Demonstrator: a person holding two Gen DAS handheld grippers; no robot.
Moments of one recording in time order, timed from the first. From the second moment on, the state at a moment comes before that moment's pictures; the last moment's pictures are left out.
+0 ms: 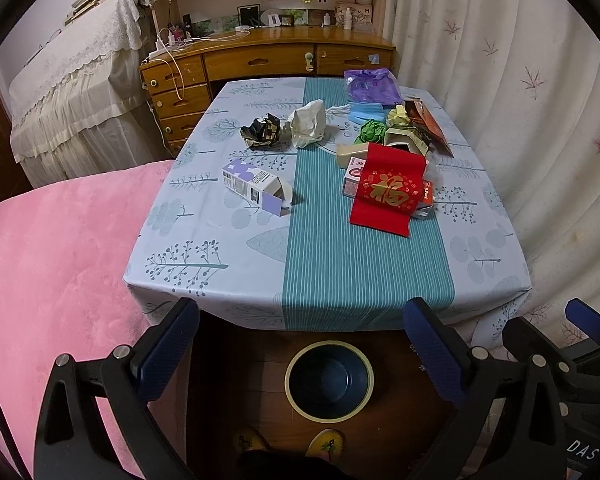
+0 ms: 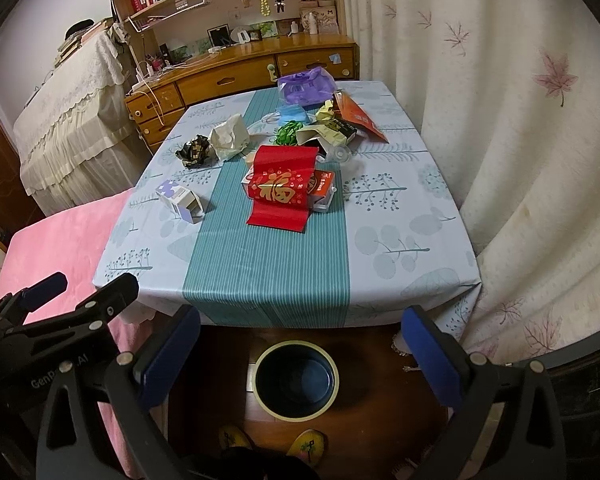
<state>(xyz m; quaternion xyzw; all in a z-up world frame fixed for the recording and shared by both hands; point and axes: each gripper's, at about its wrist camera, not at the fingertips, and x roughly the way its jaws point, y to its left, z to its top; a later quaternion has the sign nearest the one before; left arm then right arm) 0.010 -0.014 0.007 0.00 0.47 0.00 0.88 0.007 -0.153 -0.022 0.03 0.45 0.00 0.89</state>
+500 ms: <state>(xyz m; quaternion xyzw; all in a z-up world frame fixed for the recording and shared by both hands) 0.014 -0.008 0.004 0.00 0.47 0.00 0.88 0.013 -0.148 -0.019 0.03 0.45 0.00 0.89</state>
